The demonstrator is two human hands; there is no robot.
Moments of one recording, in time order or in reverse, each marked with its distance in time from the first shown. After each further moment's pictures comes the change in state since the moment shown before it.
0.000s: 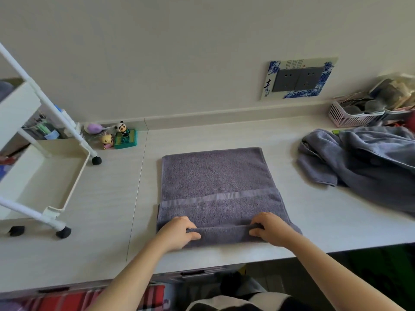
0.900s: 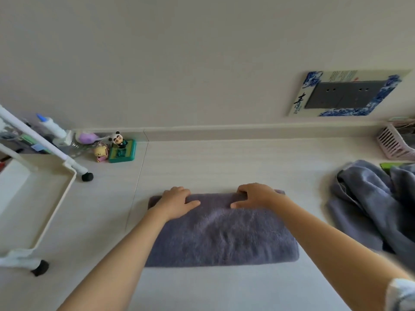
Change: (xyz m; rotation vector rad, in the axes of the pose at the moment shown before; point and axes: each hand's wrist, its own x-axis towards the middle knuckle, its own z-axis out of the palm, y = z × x) left_hand 0.154 -0.015 -0.118 0.165 0.047 -0.180; right_hand 0.211 0.004 -0.125 -0.158 -0.192 -0.125
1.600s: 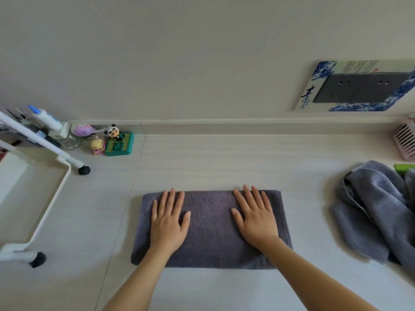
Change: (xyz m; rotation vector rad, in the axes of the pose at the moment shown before) left_hand -0.032 0.011 0.083 0.050 0.404 -0.181; right_hand -0.015 0.002 0.089 -0.071 0.509 0.121
